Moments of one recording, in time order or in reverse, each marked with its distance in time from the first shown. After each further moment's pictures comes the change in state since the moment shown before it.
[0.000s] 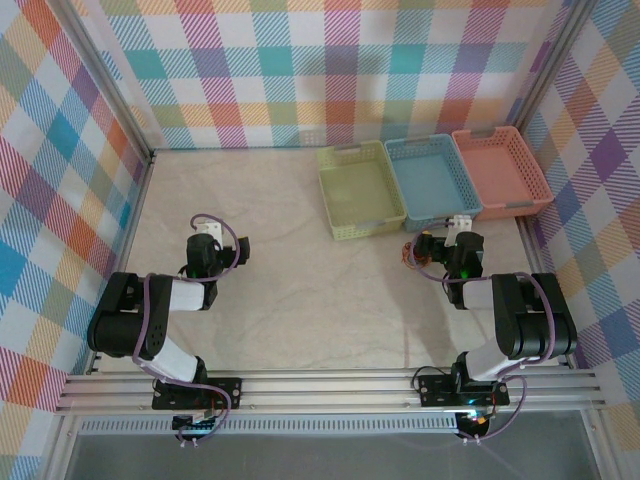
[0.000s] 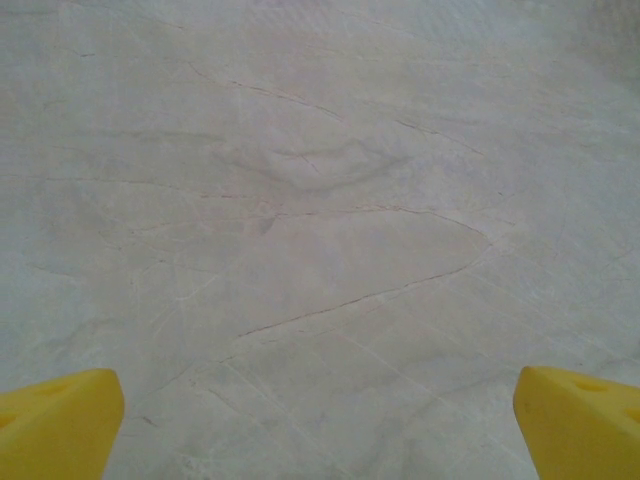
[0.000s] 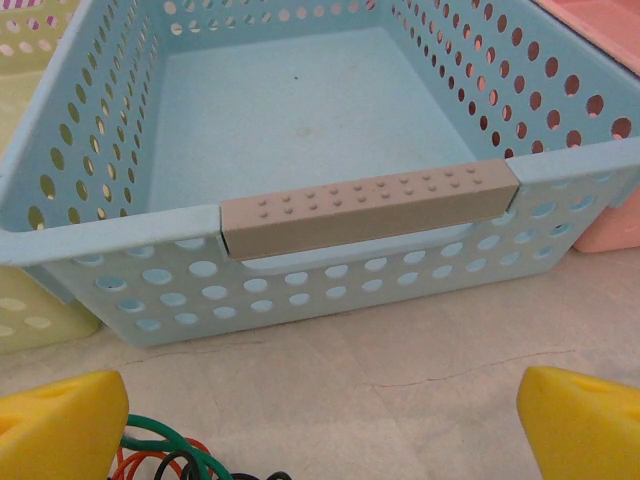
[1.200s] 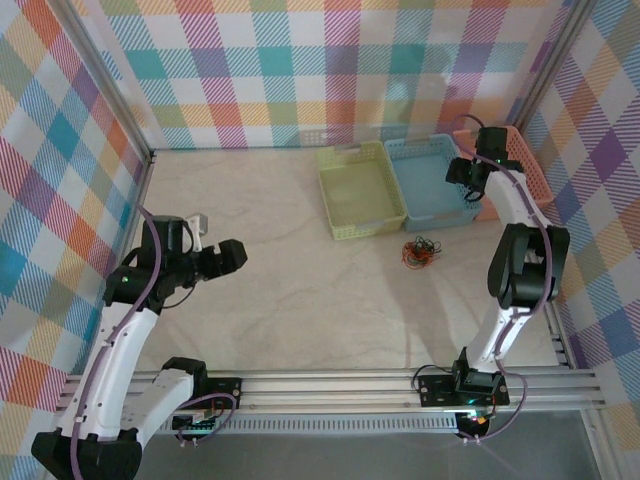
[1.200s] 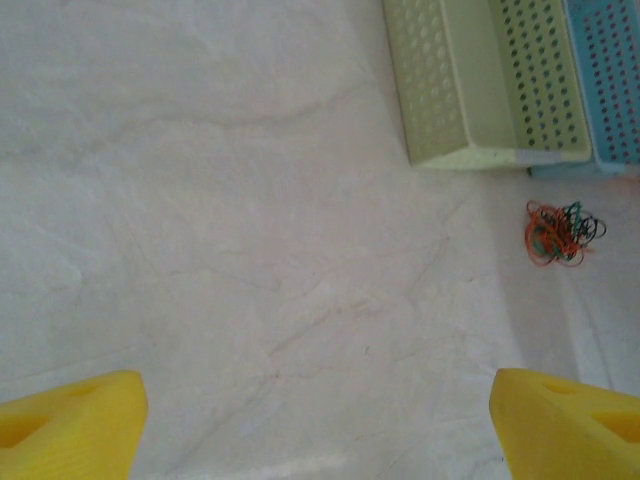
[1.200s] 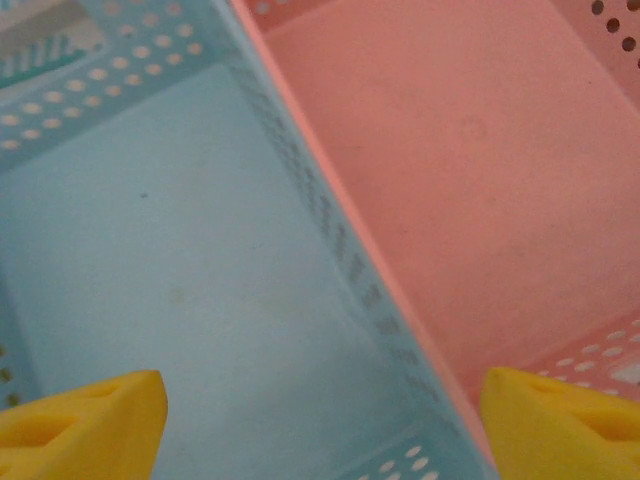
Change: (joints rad) left arm -0.066 -0.682 0.561 -1.597 0.373 -0.350; right arm -0.121 0.389 1.244 -1.323 0.069 0.150
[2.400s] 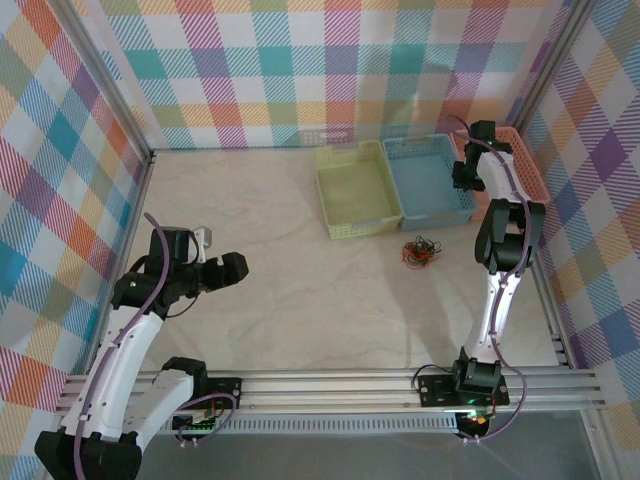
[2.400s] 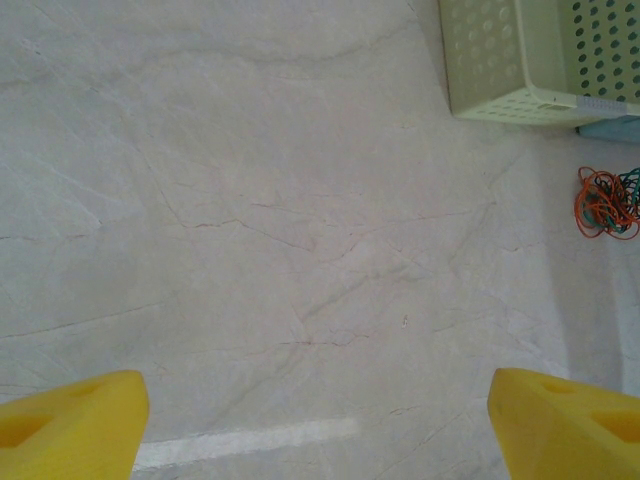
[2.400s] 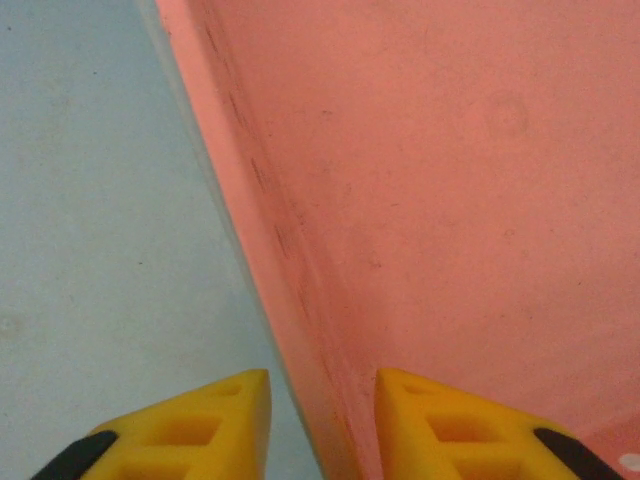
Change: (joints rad) left arm -0.006 -0.016 -0.086 0.000 -0.013 0.007; right arm -0.011 0.382 0.435 -0.288 0.023 -0.150
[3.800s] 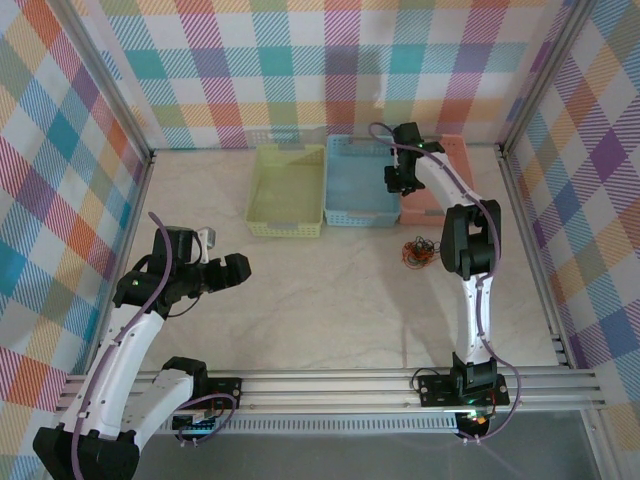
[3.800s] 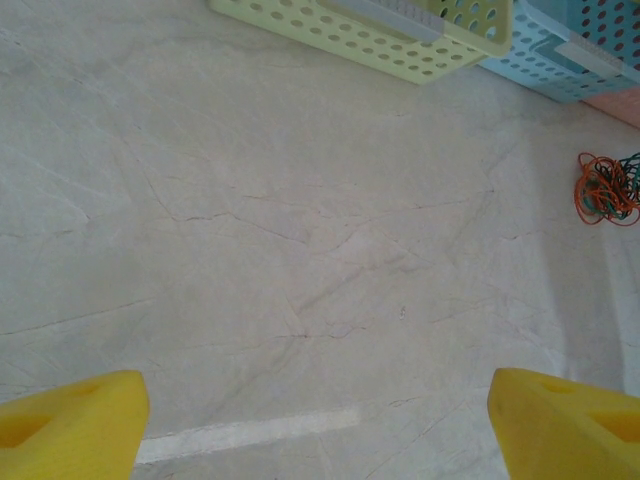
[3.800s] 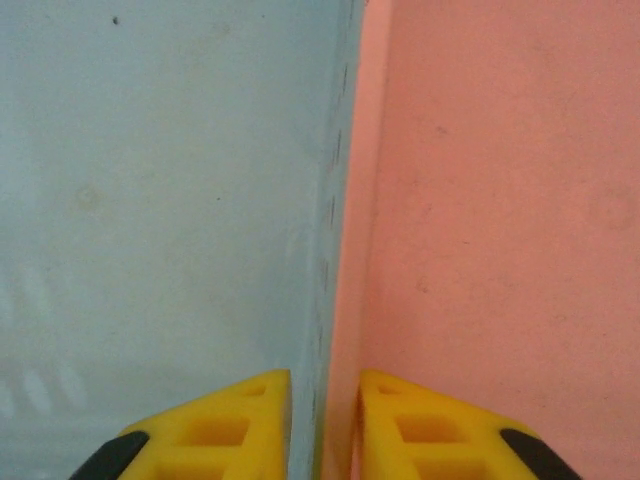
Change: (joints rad) left arm -0.027 0.009 0.000 0.000 -0.001 0.000; right arm 0.344 -0.016 0.003 -0.032 -0.062 0.098
